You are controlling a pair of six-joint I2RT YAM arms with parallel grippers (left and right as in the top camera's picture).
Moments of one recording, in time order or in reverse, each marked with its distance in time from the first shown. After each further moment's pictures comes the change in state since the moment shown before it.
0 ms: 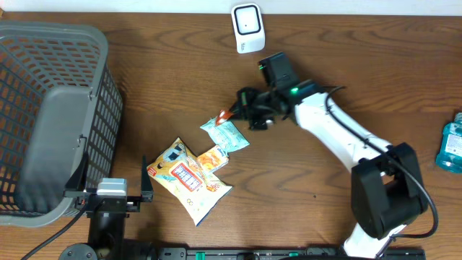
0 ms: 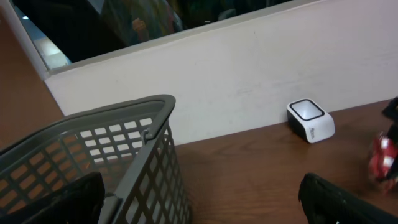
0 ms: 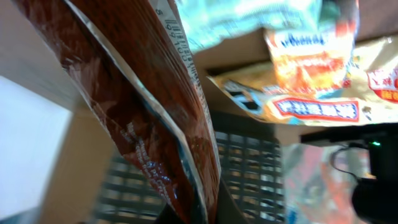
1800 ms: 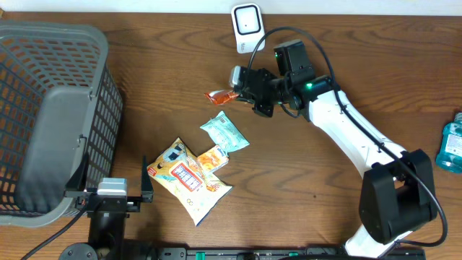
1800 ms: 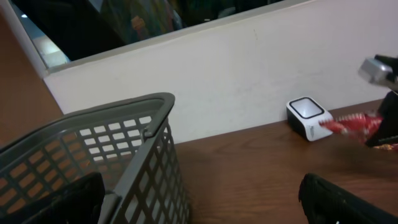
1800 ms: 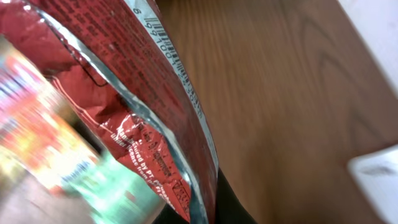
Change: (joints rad) left arm 0.000 0.000 0.000 -0.008 0.000 0.000; right arm -0.051 -0.045 0.006 0.150 0.047 -2.752
